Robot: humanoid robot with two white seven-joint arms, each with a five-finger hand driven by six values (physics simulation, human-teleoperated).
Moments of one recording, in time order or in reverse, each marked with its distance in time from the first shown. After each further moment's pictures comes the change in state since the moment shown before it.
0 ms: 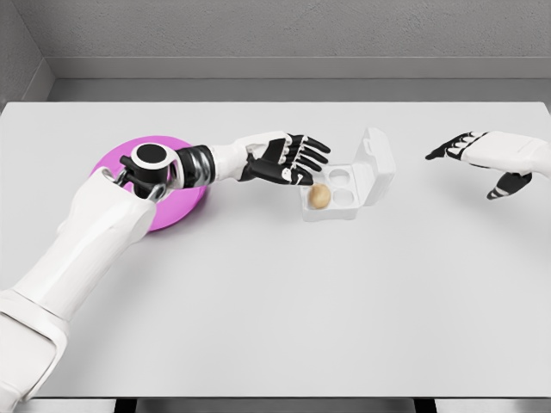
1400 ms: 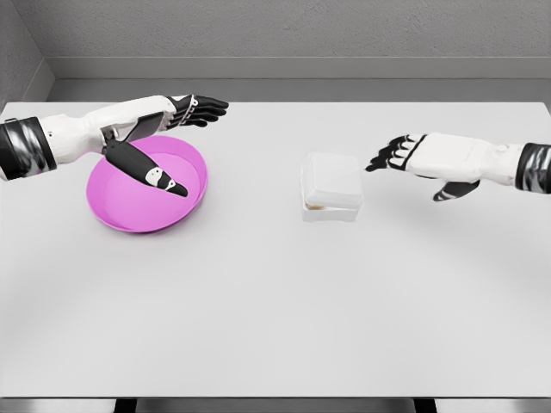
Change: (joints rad) left arm 0.113 0.613 0.117 -0.641 0.016 -0.153 0.000; right arm 0.025 0.009 -0.005 -0.273 0.001 0.000 -0.010
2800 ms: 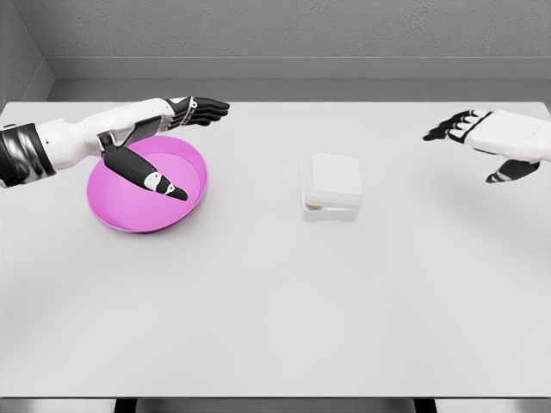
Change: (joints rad) left arm 0.037 0.000 0.016 0.006 -0.002 -0.117 0.000; right arm 0.069 -0.062 -0.169 0.099 -0.002 0.000 0.004
